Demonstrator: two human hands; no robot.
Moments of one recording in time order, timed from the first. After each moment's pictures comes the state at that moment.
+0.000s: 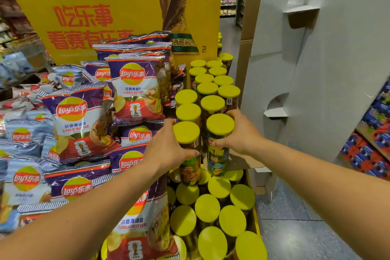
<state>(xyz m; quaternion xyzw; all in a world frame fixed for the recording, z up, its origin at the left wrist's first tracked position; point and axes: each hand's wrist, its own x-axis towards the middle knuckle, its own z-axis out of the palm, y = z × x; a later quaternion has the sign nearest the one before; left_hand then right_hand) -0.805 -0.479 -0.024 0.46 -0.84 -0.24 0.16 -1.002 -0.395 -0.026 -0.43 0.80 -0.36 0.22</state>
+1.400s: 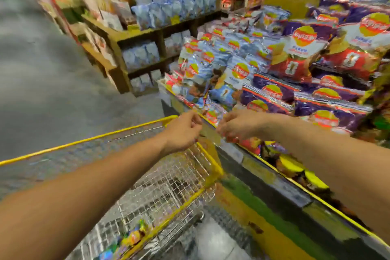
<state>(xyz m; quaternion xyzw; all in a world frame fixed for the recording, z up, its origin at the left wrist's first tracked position) -0.371 -0.297 -0.058 0.66 -0.61 -0.35 0.27 -0.550 -0.349 -0.024 -0.70 0.54 -0.02 0.46</state>
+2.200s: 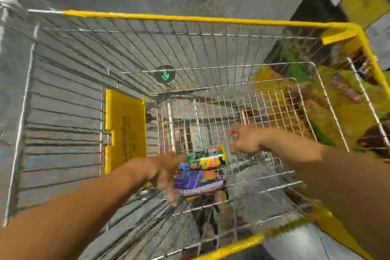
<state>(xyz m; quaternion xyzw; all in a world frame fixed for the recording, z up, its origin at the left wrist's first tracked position) -0.084 -0.062 -0.348 0.65 -0.48 -0.54 -0.24 -0.243 -0.262 -0.339 -0.70 0.39 0.41 0.43</state>
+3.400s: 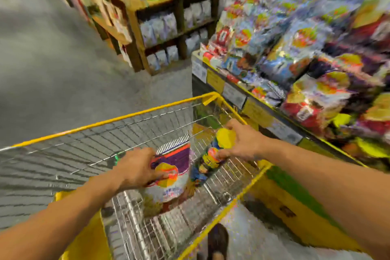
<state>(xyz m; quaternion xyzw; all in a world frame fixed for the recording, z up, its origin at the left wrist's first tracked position) -0.128 -0.180 -0.173 0.72 -0.65 -0.23 -0.03 -0.401 -0.298 -0.155 -0.77 0.53 0.04 0.36</state>
